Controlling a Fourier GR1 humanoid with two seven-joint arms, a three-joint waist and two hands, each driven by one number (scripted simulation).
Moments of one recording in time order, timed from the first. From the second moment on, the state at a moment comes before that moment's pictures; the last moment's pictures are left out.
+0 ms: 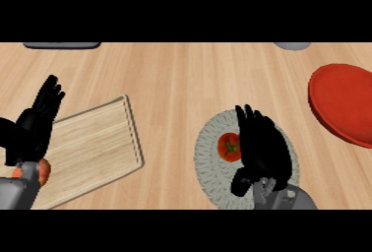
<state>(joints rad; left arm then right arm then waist) -0.16 0.48 -0.09 -1.51 0.21 0.26 0.09 -0.28 -0.01 0.42 -1.84 1.01 0.56 0.99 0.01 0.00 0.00</state>
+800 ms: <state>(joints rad) -0.14 0.42 -0.04 -1.54 0.15 0.21 0.10 -0.29 -0.01 0.50 -1.63 1.15 0.46 0.98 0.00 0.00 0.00</state>
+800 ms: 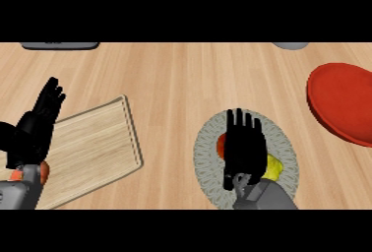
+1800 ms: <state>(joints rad) -0.15 0.33 0.04 -1.52 0.06 0.14 0.11 -0.33 0.00 0.43 -1.38 1.12 0.29 0.91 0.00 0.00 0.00</state>
